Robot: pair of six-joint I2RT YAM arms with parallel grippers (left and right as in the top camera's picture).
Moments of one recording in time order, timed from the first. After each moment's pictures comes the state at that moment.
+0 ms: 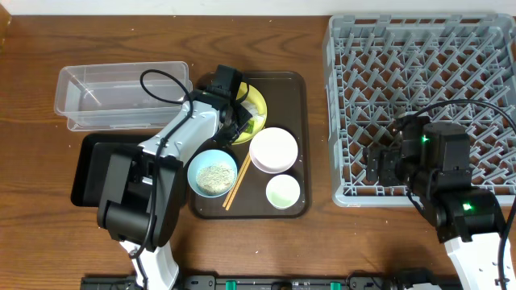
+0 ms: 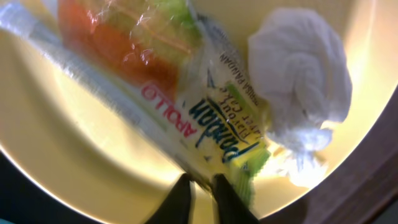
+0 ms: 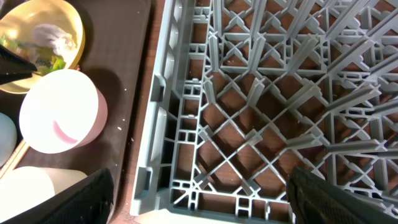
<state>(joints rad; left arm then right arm) -0.32 1.93 1.27 -0.62 0.12 -1.11 0.12 0.96 0.89 -0.79 -0.10 0.10</state>
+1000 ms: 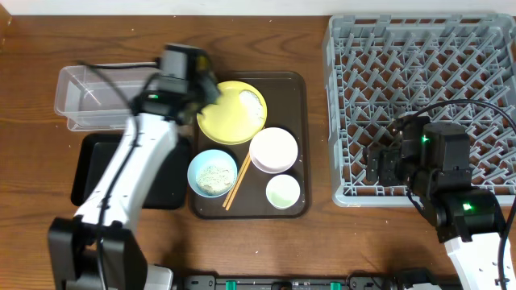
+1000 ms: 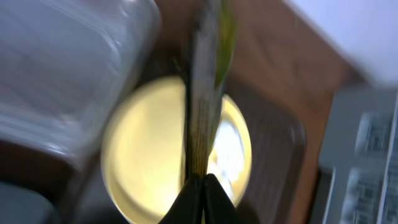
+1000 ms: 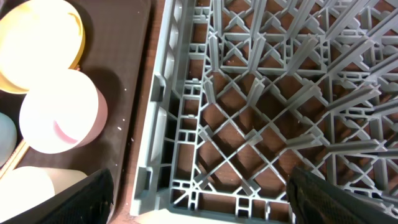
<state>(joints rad) -0.18 1.60 1.27 -0.56 0.03 -0.75 0.12 0.96 0.89 -0.79 -0.10 0.10</state>
